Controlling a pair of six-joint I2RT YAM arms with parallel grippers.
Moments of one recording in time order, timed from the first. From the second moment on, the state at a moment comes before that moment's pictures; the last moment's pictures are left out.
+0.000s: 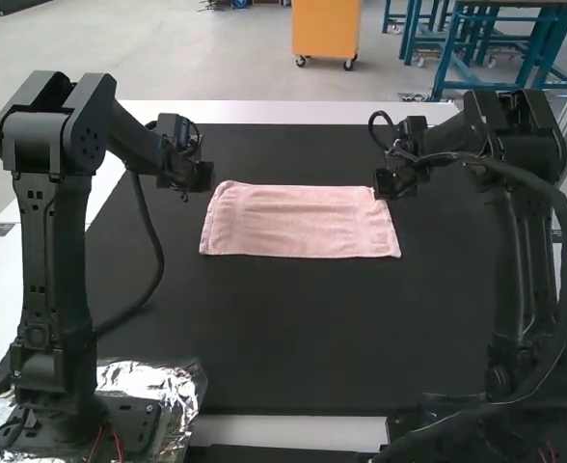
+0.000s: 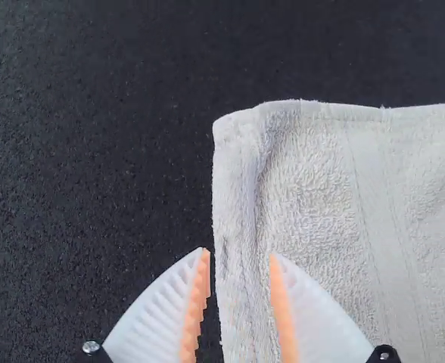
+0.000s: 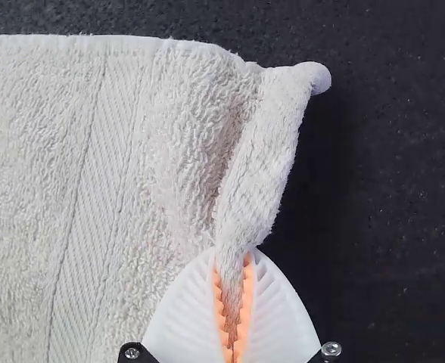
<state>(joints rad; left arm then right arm) -0.07 2.12 1.32 0.10 0.11 0.00 0.13 2.35 1.68 -0.28 -0.20 -0.06</state>
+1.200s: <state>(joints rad) -0.07 2.20 1.33 0.09 0.14 0.01 0.14 2.35 1.65 -0.27 -0.22 -0.05</state>
